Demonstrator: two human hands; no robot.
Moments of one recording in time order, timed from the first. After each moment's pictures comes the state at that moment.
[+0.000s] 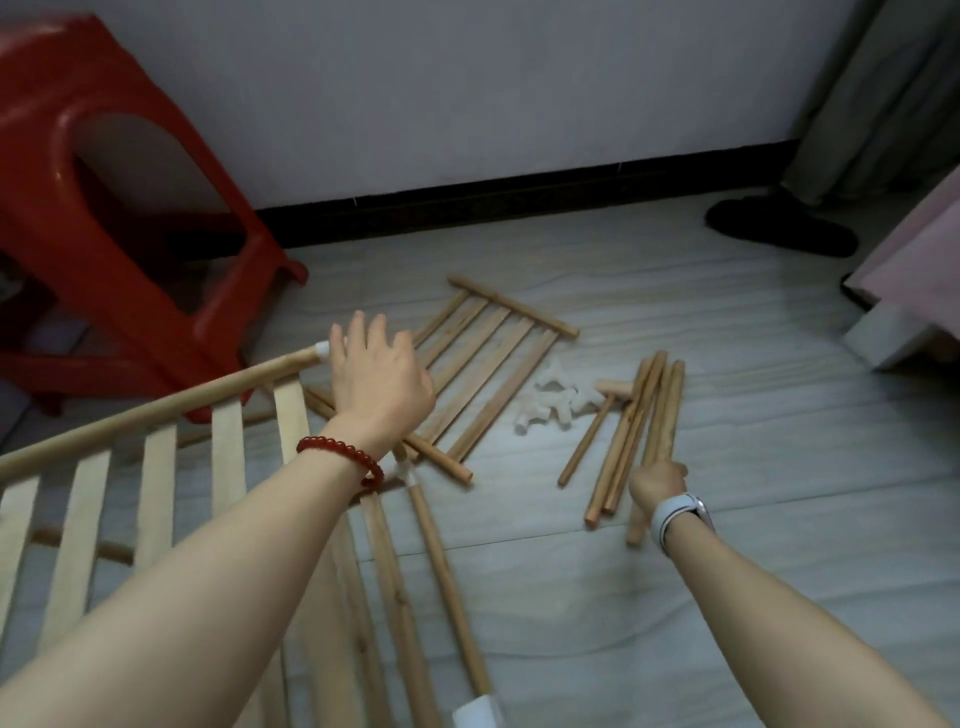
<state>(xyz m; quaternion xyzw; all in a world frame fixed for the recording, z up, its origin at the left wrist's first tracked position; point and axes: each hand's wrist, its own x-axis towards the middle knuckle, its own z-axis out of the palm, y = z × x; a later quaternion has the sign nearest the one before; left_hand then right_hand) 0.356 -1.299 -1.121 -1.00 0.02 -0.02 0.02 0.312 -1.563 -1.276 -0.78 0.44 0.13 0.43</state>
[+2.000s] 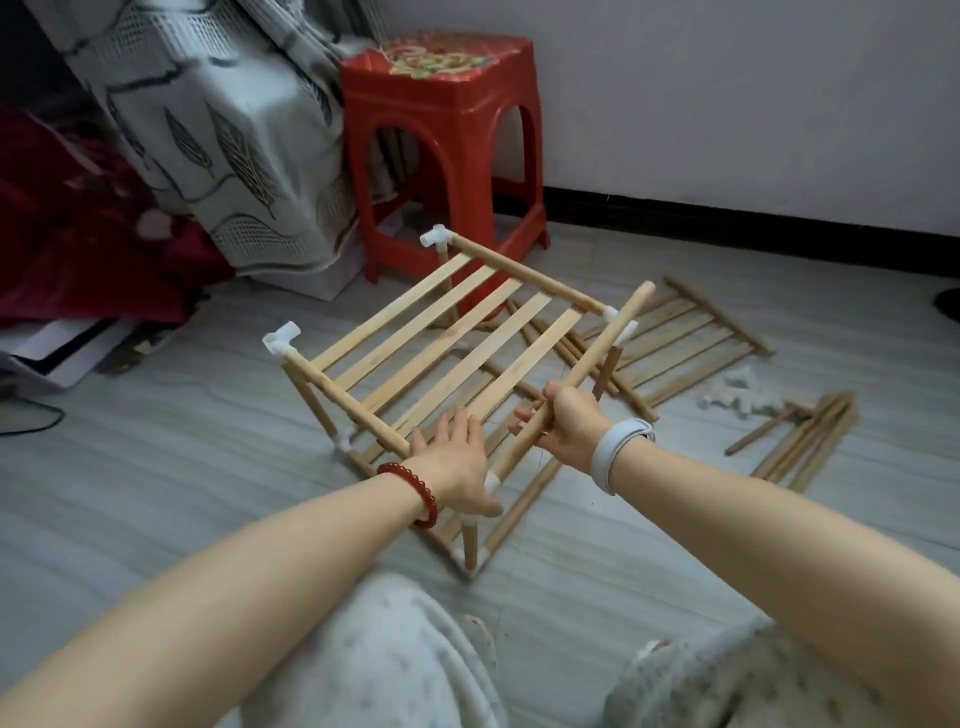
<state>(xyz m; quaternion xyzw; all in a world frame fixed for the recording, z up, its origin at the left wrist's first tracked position) 0.048 -1.118 -1.066 -0.95 -0.08 0.31 -0.04 0.135 -1.232 -1.070 -0.56 0.21 0.32 0.73</state>
